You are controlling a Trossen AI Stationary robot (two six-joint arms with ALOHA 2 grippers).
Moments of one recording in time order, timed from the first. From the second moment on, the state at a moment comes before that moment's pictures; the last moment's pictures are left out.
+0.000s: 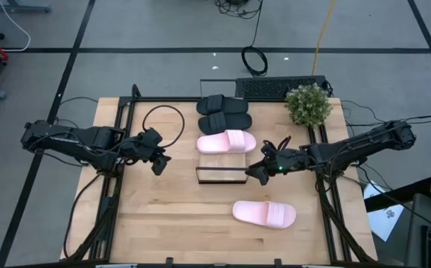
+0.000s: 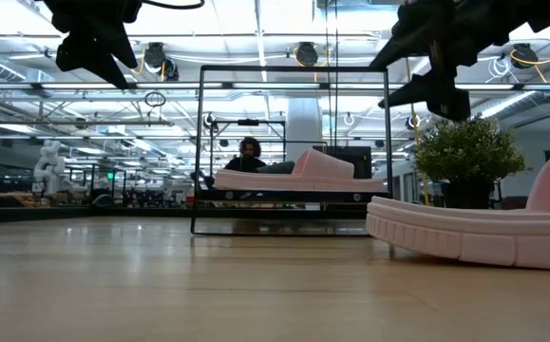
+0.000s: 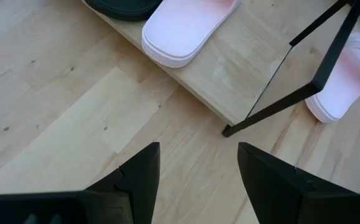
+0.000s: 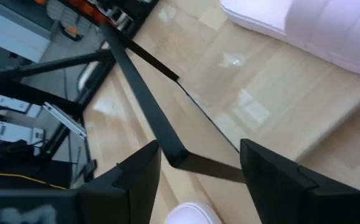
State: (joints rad) left arm -0.12 0.97 0.93 -0.86 -0.24 -0.79; right arm 0.19 1.11 0.62 -0.08 0.18 1.01
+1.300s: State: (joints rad) left arm -0.12 0.97 0.93 -0.86 -0.24 -0.78; right arm 0.17 0.88 0.62 -0.24 0.13 1.06
